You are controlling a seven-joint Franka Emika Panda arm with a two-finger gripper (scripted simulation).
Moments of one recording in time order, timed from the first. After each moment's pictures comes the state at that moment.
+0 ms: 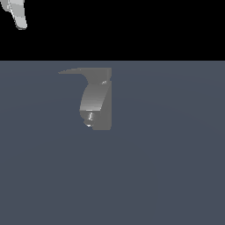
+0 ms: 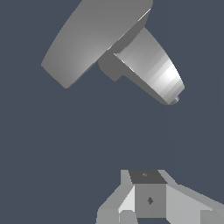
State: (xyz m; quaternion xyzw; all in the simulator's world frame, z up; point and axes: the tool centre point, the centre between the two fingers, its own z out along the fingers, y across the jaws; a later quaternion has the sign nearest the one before) arm -0.096 0.199 0.363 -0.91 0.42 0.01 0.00
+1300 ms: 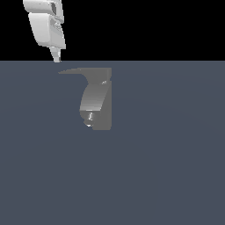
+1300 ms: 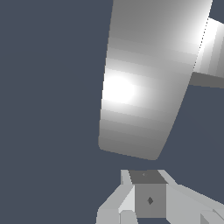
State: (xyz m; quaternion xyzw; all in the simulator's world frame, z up) arm 0.050 0.200 0.288 -0.76 0.65 0.00 0.00
